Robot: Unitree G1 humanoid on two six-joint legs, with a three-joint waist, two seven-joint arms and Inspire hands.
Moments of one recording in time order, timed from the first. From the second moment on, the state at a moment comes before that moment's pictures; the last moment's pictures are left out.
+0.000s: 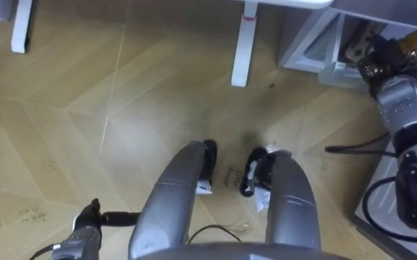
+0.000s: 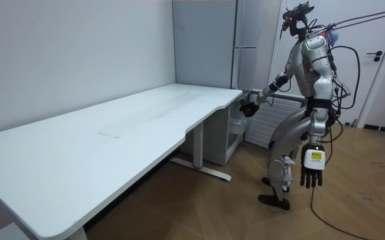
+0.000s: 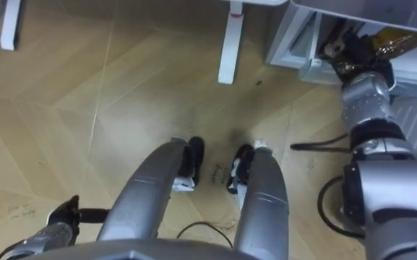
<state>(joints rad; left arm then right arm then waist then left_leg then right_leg) 0.03 0.27 -0.18 1.14 -0.36 0.00 0.15 -0.64 -0.46 -0.02 1.08 1.08 -0.01 -0.42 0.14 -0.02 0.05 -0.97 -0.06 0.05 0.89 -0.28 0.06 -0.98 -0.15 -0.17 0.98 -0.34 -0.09</state>
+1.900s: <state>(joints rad) 0.08 0.32 -0.22 1.12 -0.44 -0.01 0.12 -0.57 -0.55 0.03 1.13 1.22 0.00 -0.38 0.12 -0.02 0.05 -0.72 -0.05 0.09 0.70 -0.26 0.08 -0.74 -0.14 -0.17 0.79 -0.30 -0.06</state>
